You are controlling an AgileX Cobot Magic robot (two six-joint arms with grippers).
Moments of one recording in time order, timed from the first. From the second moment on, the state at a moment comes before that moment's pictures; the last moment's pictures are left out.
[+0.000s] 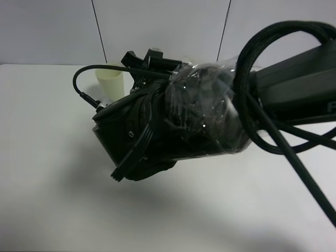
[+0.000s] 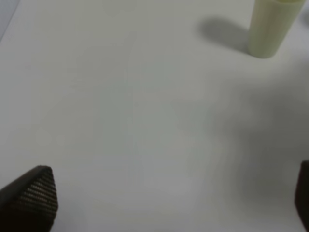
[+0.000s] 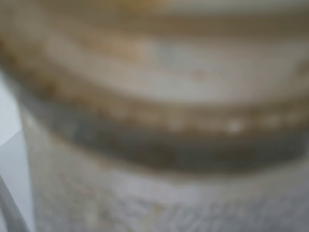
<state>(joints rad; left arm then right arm) 0.01 -0.01 -0.51 0.01 1.06 -0.03 1.24 1.93 -1.20 -1.28 1.21 -0.44</state>
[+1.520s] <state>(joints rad) 0.01 -0.01 -0.51 0.01 1.06 -0.03 1.24 1.93 -1.20 -1.26 1.21 -0.17</state>
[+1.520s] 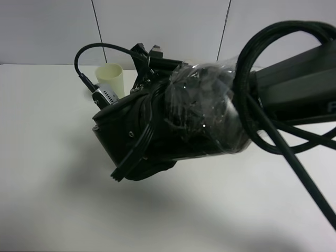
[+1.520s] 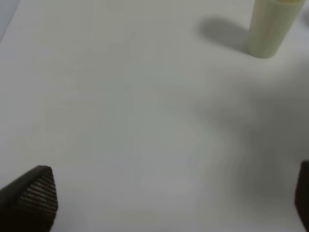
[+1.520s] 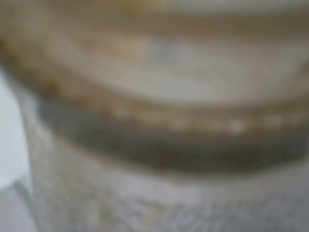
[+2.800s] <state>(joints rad) 0.01 -0.01 -0.51 0.01 1.06 -0.03 1.12 1.76 -1.20 -0.92 1.00 0.65</state>
